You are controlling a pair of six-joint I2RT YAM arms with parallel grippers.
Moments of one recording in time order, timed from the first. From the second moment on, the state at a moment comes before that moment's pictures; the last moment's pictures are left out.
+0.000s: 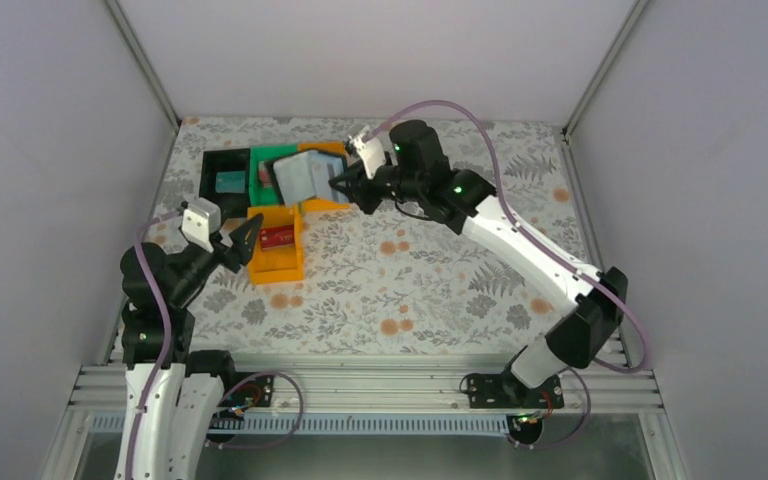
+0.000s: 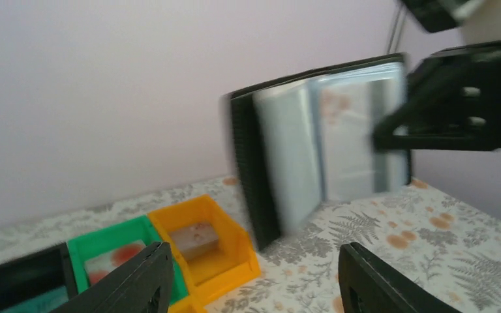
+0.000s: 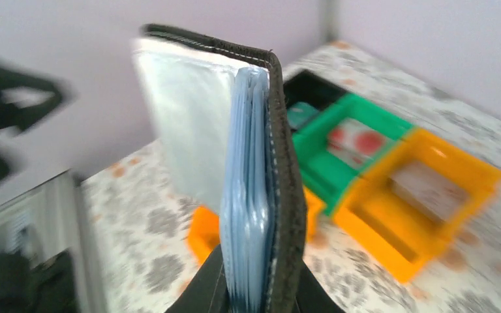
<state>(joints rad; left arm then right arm) 0.04 0.45 0.64 -0.22 0.57 -0.09 0.78 1.54 1.56 -0.46 -0.44 0.01</state>
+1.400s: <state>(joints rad) 0.02 0.48 0.69 -0.29 1.07 0.08 0.93 1.51 1.47 -0.41 -0.64 -0.21</state>
